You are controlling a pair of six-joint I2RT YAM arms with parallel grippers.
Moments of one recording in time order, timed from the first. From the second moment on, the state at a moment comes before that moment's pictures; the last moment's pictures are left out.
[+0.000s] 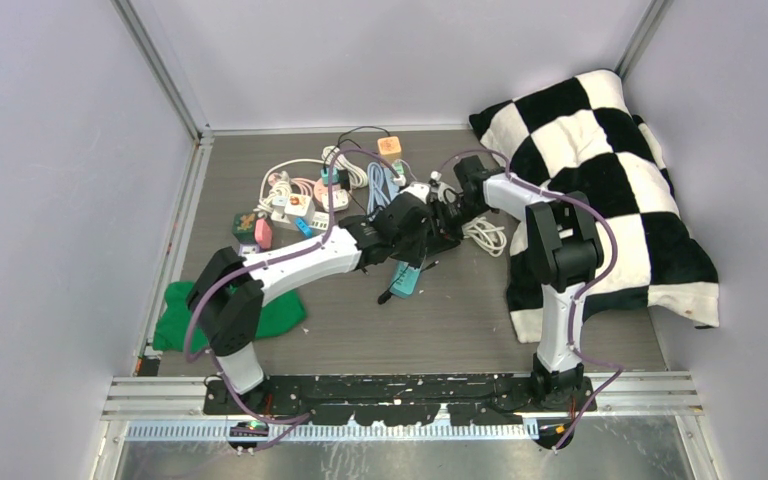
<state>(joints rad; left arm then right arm) -0.91 1.75 1.34 -0.39 -0.19 -0.52 0.31 2.07 1.44 -0.72 -0.80 0.21</state>
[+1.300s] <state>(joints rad) -0.70 1.40 1.36 -0.42 0.41 -0.51 0.03 1.56 1.35 -1.00 -1.16 -0.31</state>
